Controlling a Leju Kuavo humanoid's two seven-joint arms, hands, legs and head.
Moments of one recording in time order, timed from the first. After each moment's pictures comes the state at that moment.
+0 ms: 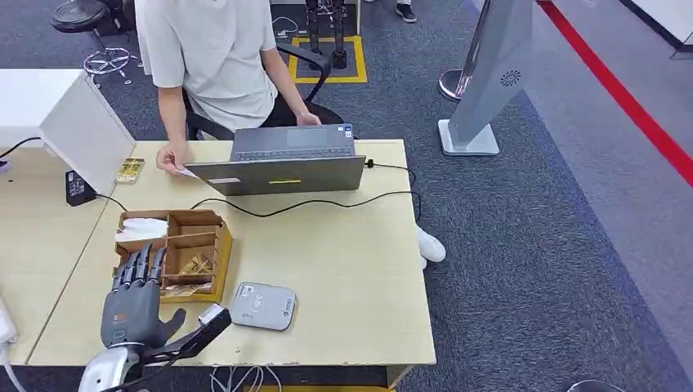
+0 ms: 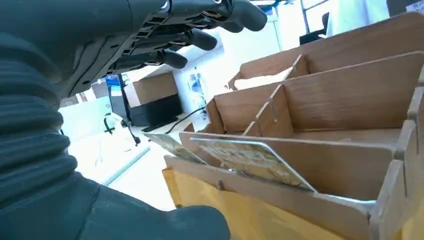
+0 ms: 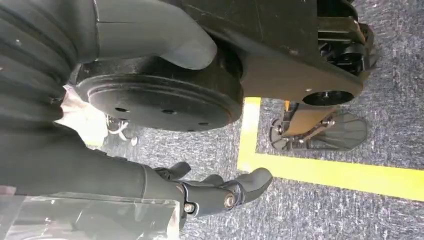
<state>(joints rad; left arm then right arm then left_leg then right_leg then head) 0.05 0.02 -0.25 -1.52 -1.40 0.10 0.08 -0.09 0.03 0.84 -0.16 -0.82 -0.23 0.05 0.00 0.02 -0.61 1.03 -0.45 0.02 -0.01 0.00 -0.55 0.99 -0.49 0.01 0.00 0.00</state>
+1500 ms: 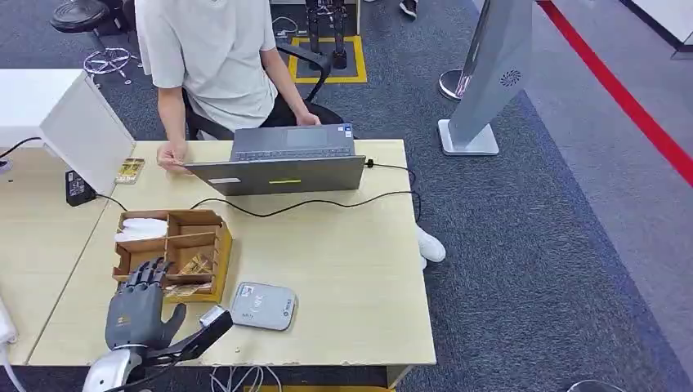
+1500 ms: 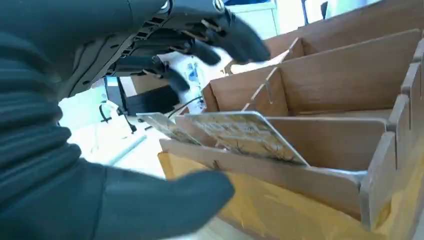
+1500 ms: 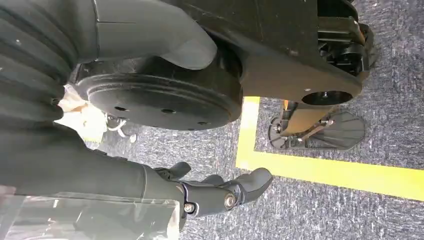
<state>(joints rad) 0.04 0.01 -0.22 -1.47 -1.37 0.11 0.04 -0.09 0.03 0.85 -0.16 -0.82 -0.23 0.04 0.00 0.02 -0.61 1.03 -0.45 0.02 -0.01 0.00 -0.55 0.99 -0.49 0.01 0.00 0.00</state>
